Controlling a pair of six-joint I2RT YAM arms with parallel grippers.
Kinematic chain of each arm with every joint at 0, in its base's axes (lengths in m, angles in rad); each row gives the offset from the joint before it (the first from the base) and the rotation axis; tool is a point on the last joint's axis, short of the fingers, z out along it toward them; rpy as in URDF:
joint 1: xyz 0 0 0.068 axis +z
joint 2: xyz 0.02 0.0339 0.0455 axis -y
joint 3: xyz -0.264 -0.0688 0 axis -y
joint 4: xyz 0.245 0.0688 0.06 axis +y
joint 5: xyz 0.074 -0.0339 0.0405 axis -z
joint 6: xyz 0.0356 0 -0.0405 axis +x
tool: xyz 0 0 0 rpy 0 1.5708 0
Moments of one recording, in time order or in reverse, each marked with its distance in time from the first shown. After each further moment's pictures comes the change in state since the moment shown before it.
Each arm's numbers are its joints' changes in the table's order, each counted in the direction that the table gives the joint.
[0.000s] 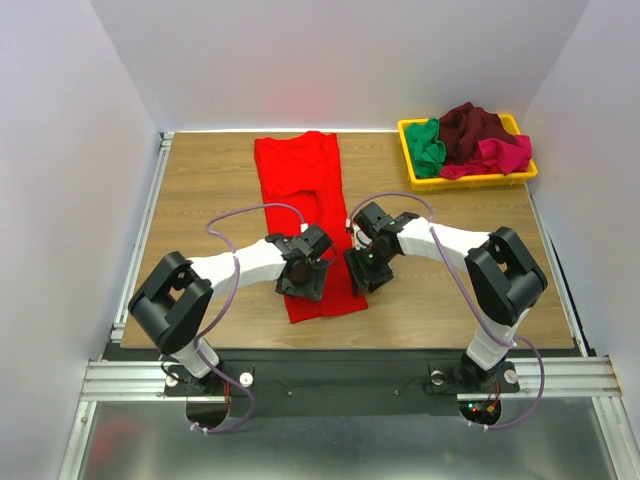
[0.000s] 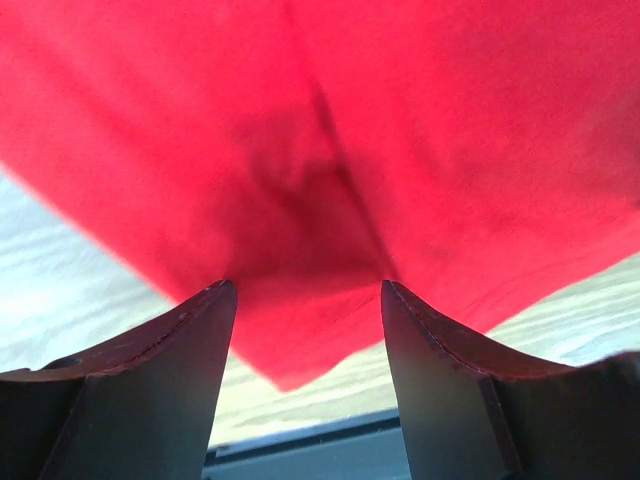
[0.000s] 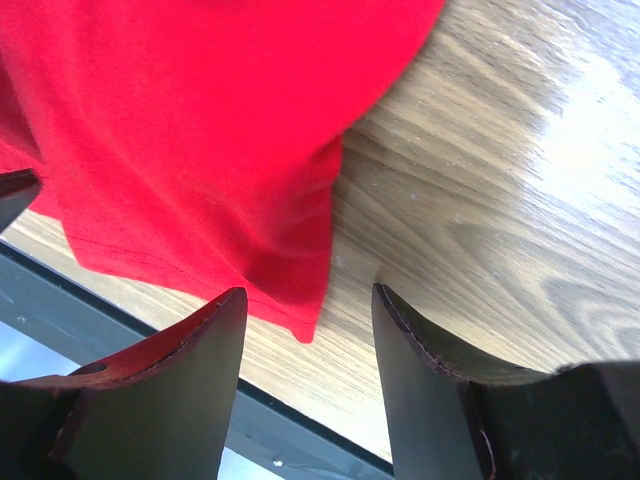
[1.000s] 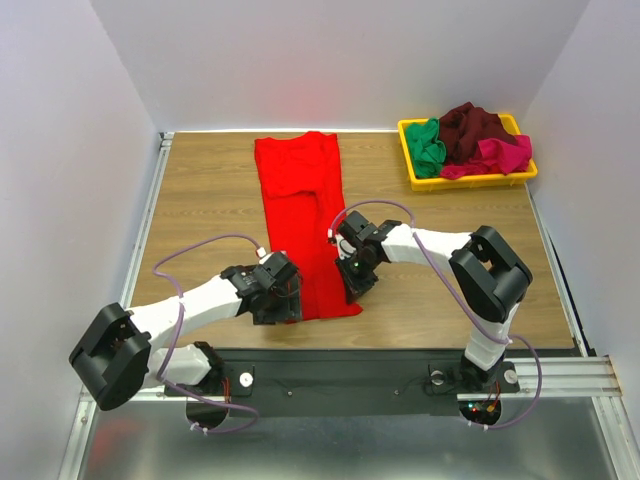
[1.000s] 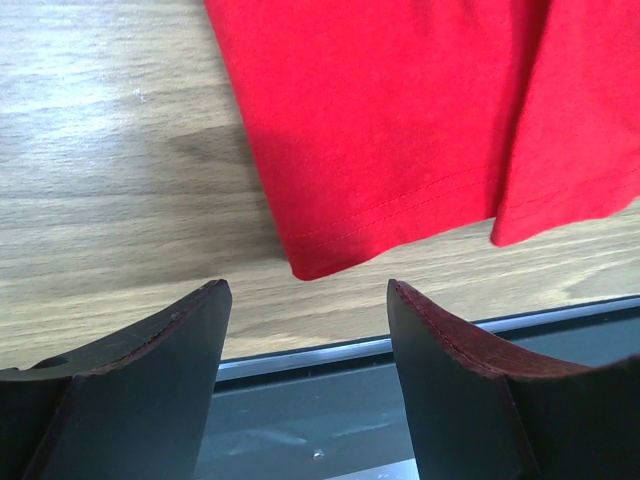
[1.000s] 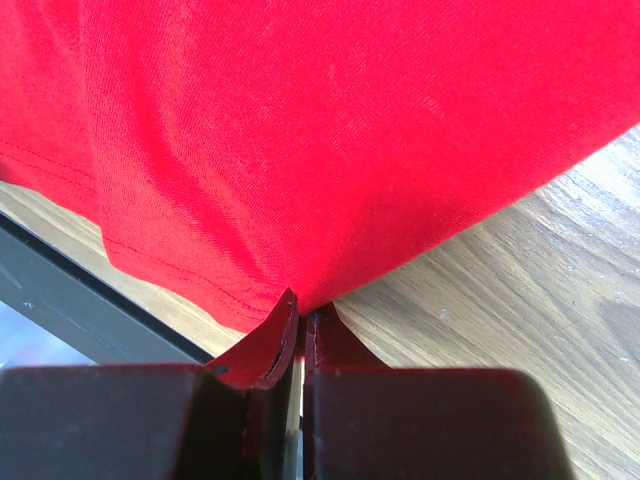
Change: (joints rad) left arm 0.008 0.424 -0.350 -0.006 0.022 -0.319; right arm 0.099 -0.068 0.023 -0.067 0.005 0.001
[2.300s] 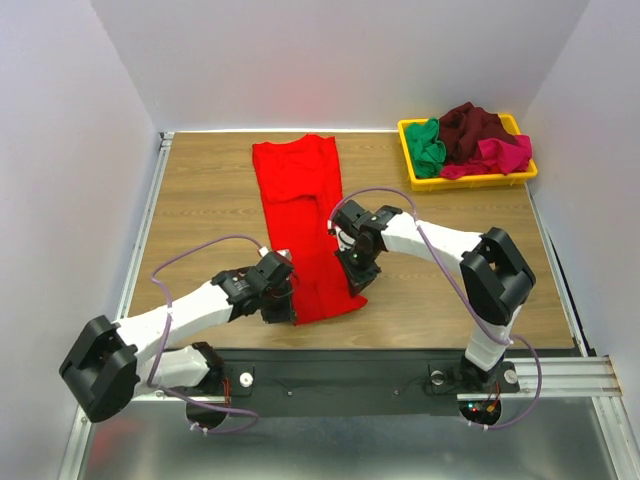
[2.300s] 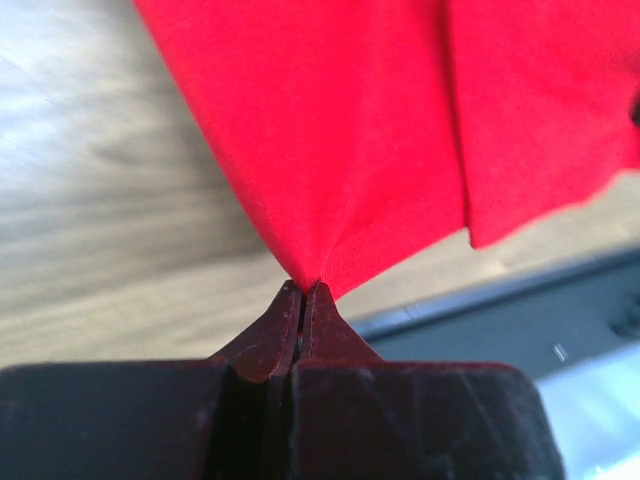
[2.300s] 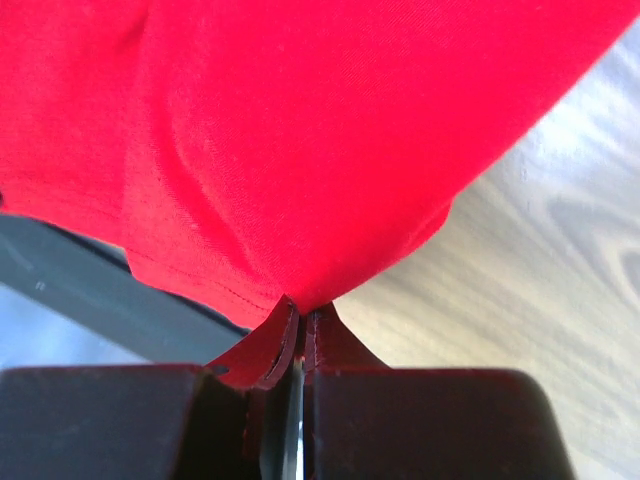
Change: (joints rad) left arm 0.002 0.062 -0.034 -0.084 0.078 0.003; right arm 0.012 0.020 0.148 0.235 0.041 0.005
